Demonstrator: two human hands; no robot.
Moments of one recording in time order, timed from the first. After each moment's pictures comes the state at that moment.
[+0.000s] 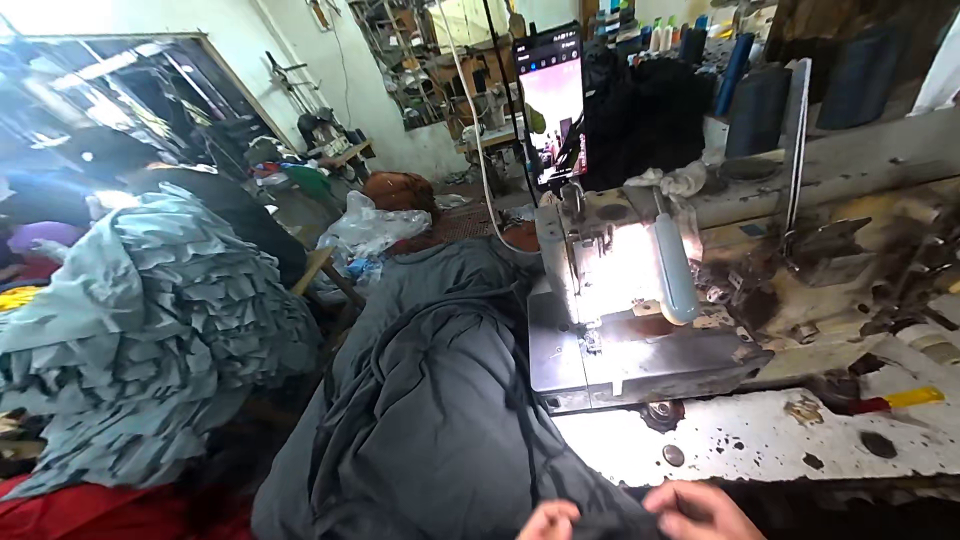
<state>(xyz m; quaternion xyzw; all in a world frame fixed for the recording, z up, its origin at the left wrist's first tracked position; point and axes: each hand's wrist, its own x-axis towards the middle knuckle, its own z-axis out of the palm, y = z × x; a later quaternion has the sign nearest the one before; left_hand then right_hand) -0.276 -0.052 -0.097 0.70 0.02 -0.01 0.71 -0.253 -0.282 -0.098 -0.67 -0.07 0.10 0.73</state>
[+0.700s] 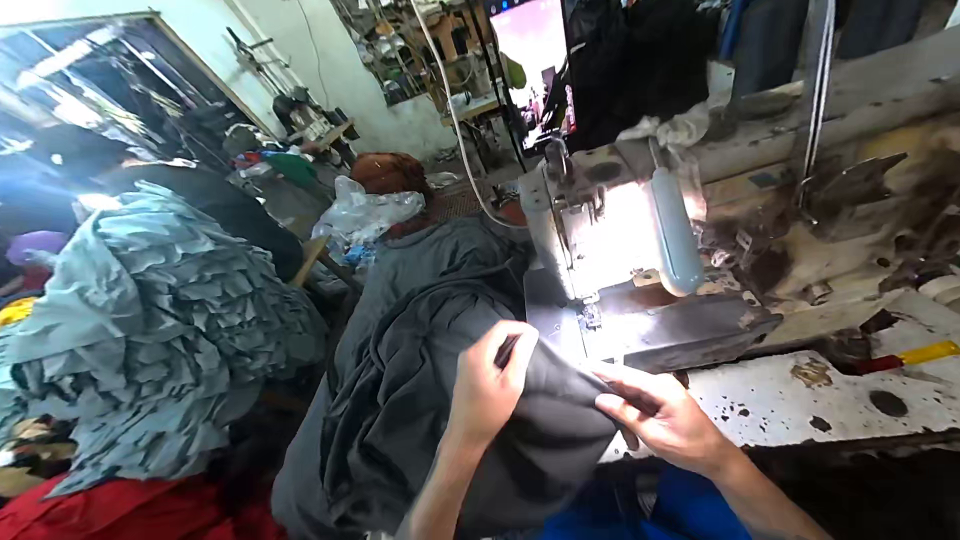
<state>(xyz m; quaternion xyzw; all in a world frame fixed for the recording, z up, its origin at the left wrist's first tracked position) -0.130 -0.034 0.019 0.91 -0.16 0.17 0.35 -0.165 -0.246 -0.066 -0.68 -0.26 -0.08 0.68</state>
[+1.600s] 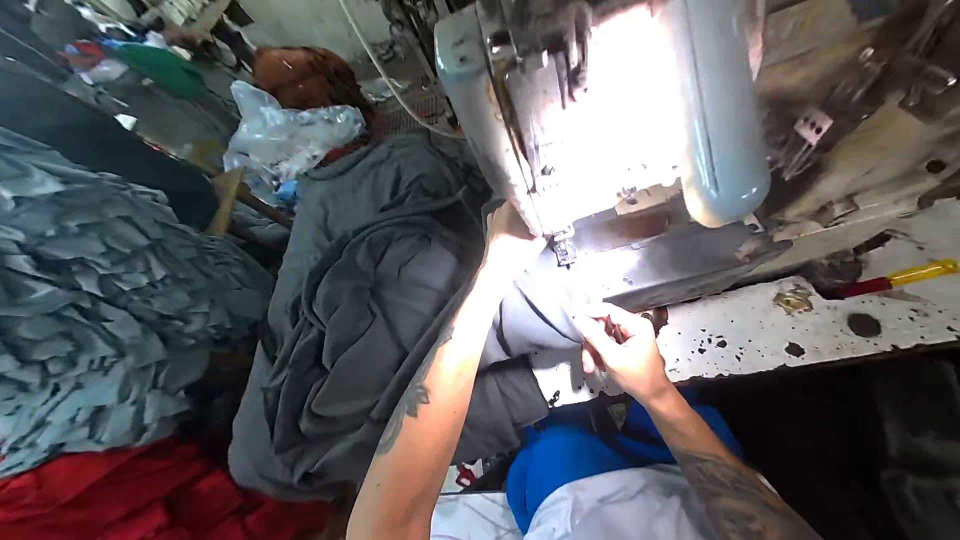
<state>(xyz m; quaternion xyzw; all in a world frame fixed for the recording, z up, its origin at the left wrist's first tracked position) 0.007 -0.074 -0.050 0.93 -0.24 0.10 0.27 -0.157 -0.220 -0.107 -0.59 -0.04 -0.10 0.80</state>
